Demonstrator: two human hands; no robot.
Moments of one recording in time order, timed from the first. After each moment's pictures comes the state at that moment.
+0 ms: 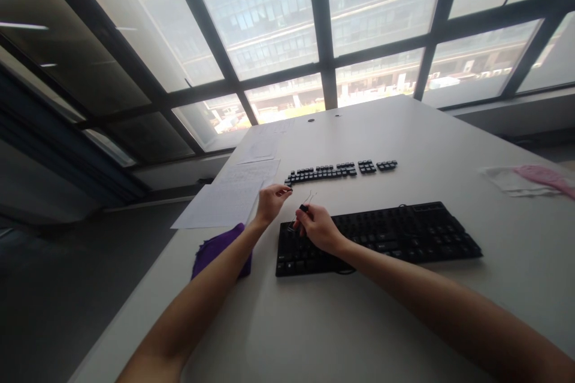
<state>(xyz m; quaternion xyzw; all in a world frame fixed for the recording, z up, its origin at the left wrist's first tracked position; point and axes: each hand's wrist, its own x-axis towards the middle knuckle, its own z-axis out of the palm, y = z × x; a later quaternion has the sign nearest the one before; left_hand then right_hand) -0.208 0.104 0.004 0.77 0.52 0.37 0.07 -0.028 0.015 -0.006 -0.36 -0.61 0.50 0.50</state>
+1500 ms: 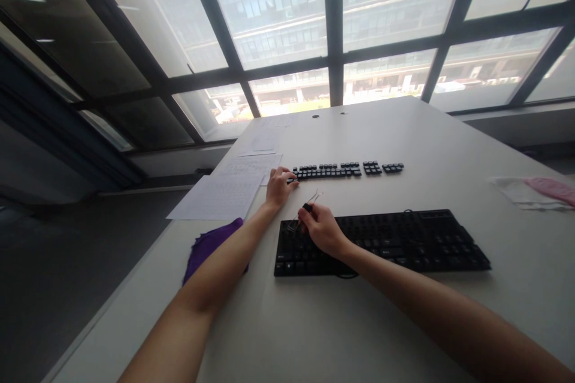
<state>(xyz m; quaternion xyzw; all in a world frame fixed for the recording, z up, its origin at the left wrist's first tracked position) -0.199 0.151 -0.016 0.78 0.52 0.34 -0.05 -0.026 0.013 -0.004 -0.36 -0.61 0.49 0.51</state>
